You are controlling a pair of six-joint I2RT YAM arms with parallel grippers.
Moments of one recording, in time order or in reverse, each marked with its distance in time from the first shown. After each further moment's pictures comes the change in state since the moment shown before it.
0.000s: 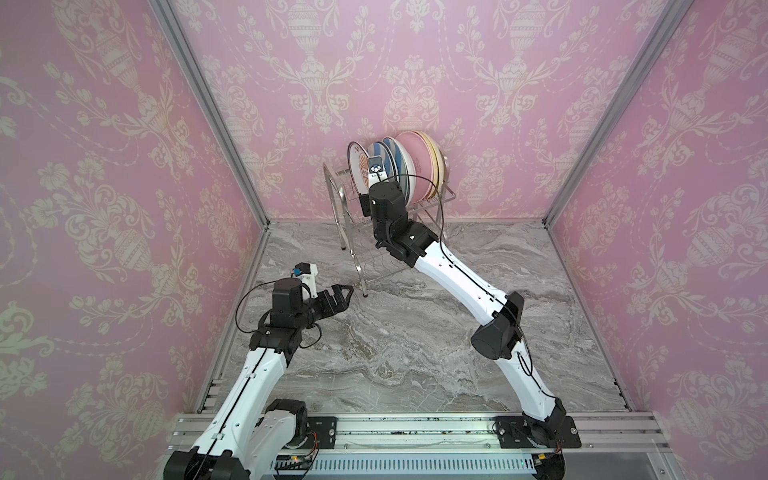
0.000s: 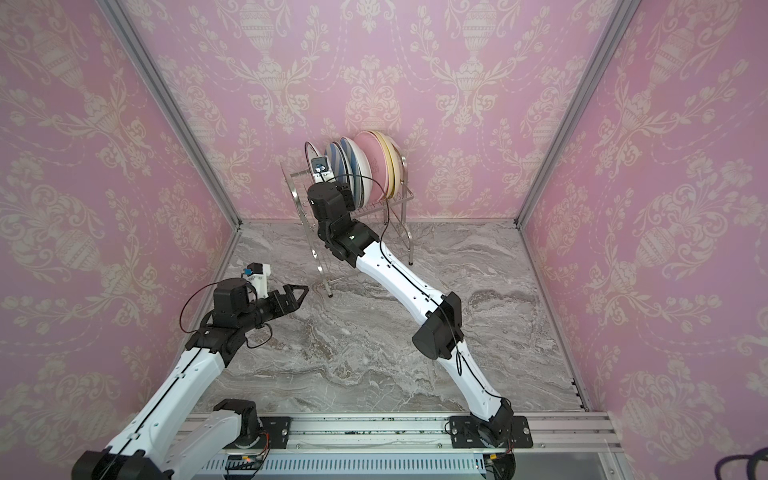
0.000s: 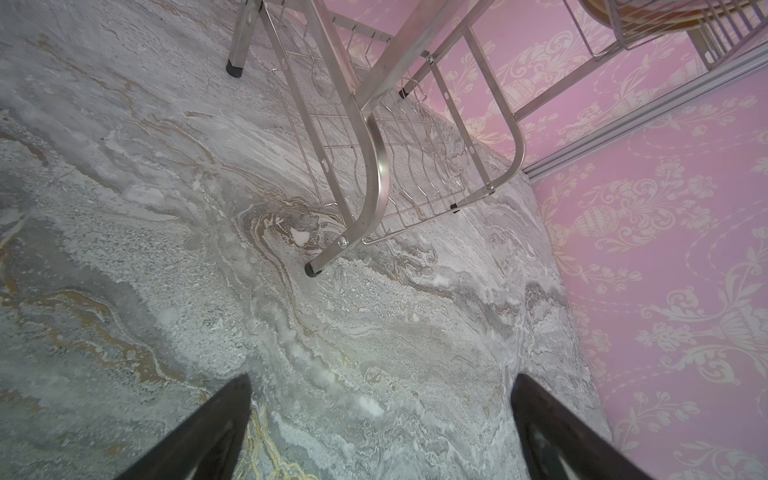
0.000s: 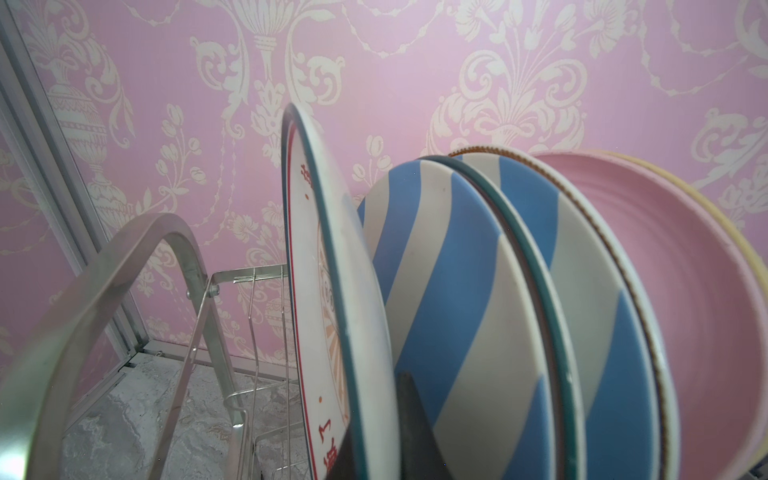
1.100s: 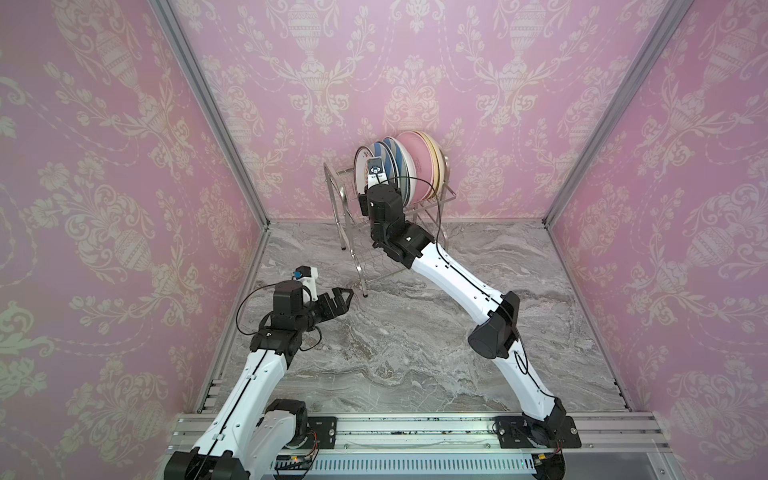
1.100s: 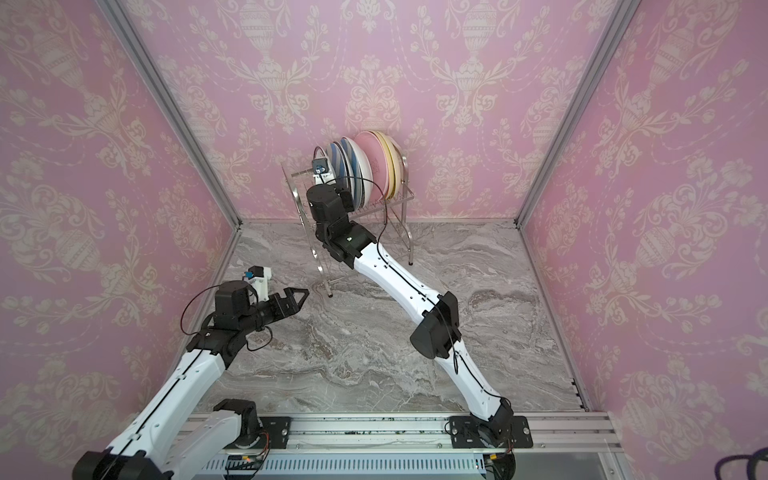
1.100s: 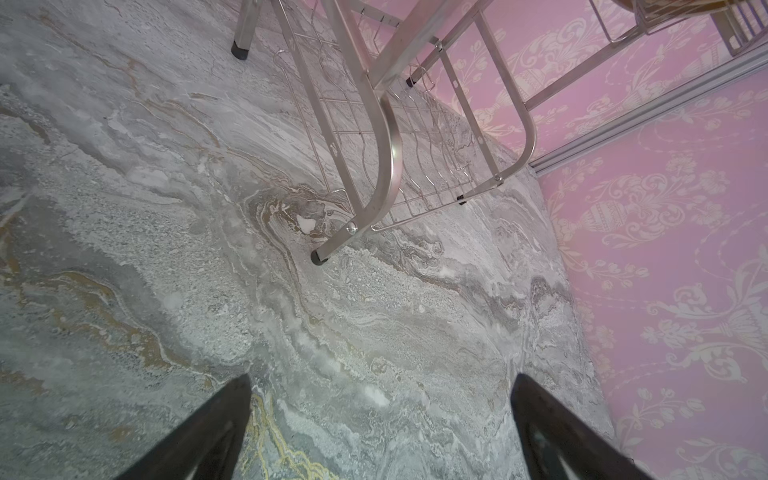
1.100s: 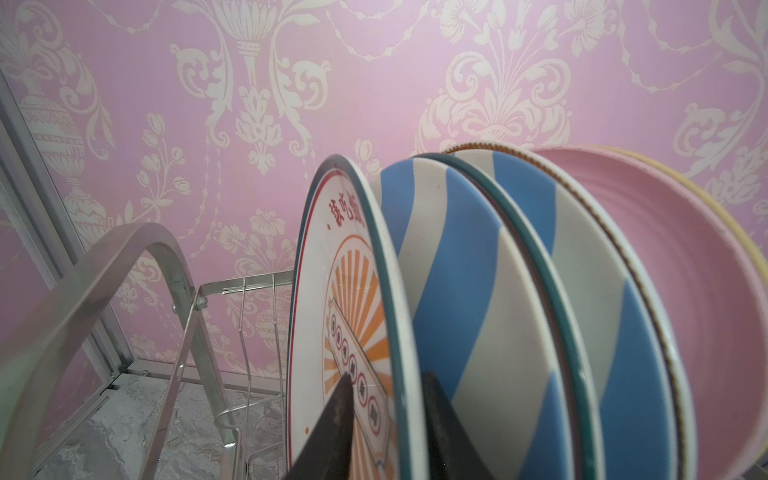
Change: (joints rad) left arm 0.000 -0.007 -0.025 -0.007 0.000 0.000; right arm 0.002 0.028 0.005 0.047 0.036 -0.004
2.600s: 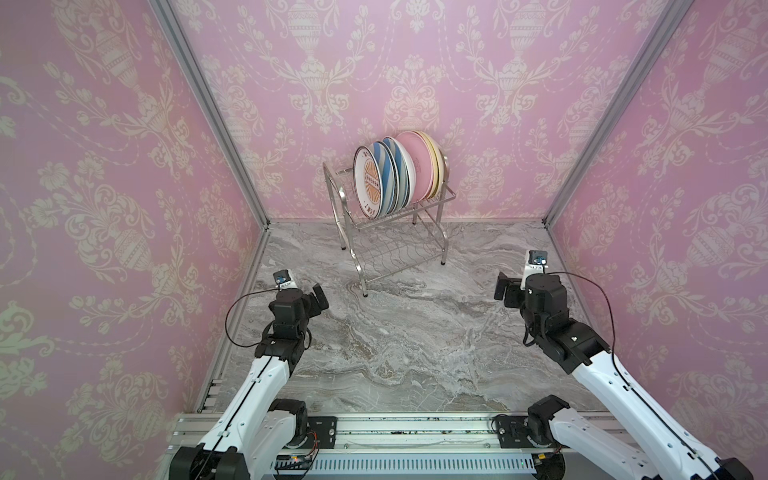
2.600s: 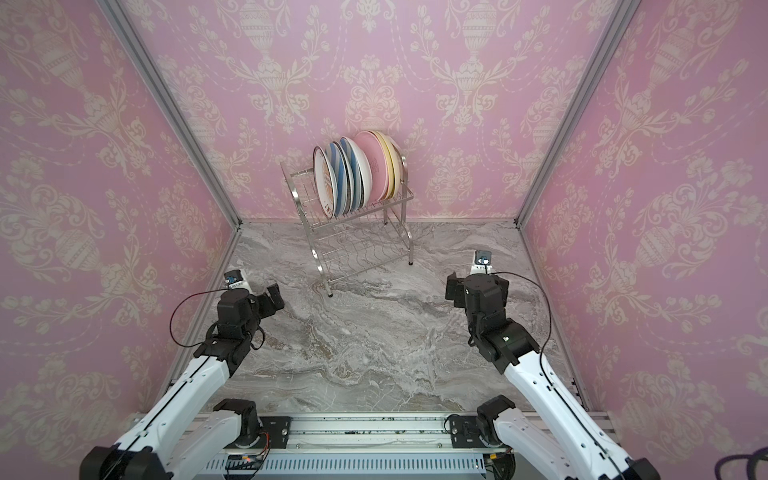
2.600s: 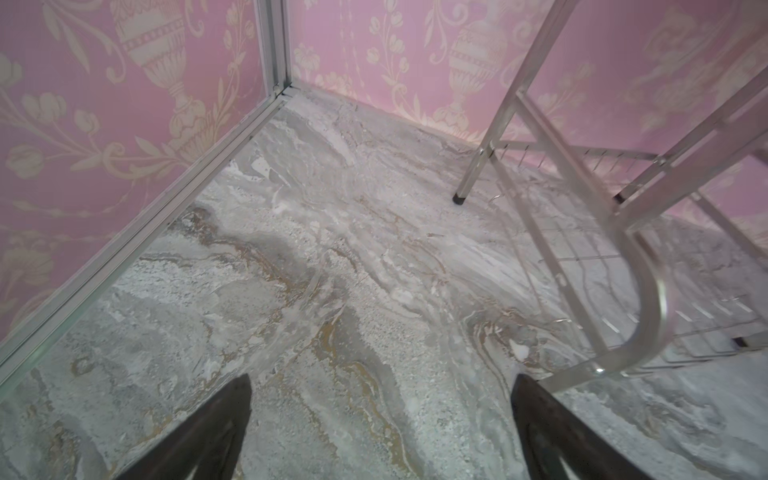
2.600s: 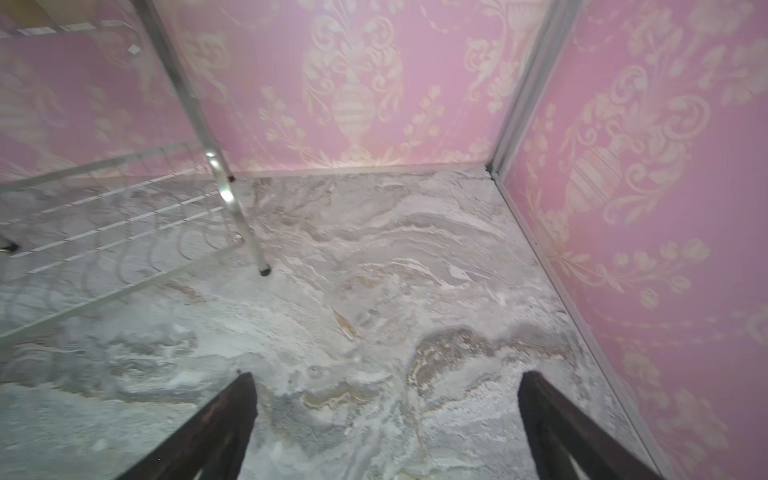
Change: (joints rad) left arm 0.000 0.044 -0.175 0.298 -0.687 0.218; right arm -0.525 -1.501 -1.892 -0.121 -0.305 0.267
